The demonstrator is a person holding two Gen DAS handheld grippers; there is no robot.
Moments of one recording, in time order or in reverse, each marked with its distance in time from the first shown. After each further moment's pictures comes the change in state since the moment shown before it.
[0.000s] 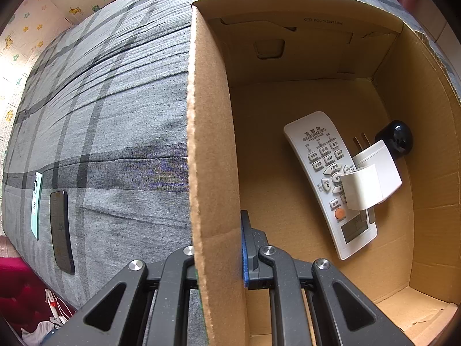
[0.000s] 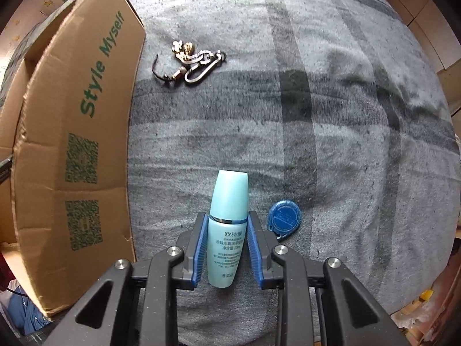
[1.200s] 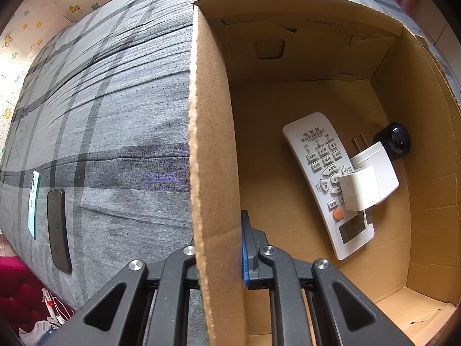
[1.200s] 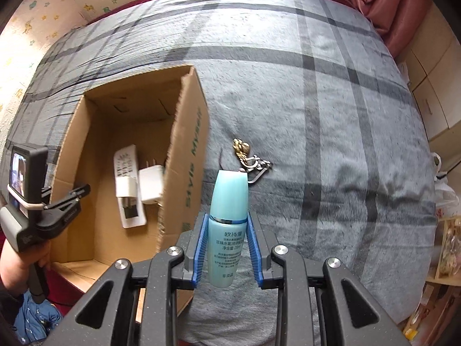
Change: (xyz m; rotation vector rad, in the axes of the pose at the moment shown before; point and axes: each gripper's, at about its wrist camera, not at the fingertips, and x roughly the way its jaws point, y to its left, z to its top) left arm 0.002 0.003 -0.001 -0.005 0.000 -0.015; right arm -0.106 0.050 0.055 -0.145 -0.180 0.029
